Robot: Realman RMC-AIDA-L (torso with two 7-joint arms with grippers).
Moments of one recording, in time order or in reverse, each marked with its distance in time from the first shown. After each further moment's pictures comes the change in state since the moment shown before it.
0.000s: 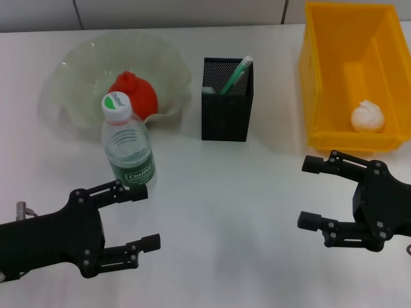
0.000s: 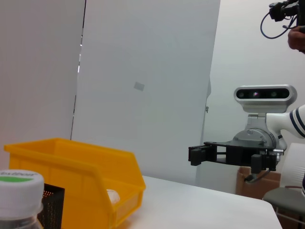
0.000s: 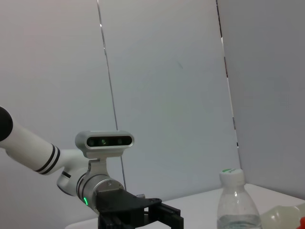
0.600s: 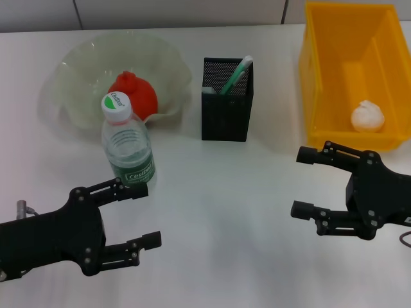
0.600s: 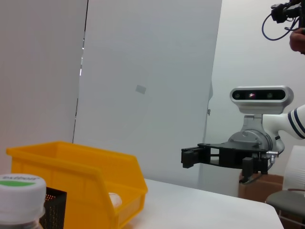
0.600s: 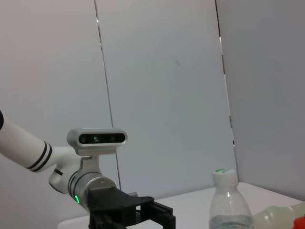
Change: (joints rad) left arm -0.001 -0.005 -0.008 -0.002 -0.003 0.000 0.005; right arm 0.028 0.000 -0.002 0.003 0.000 0.031 0.001
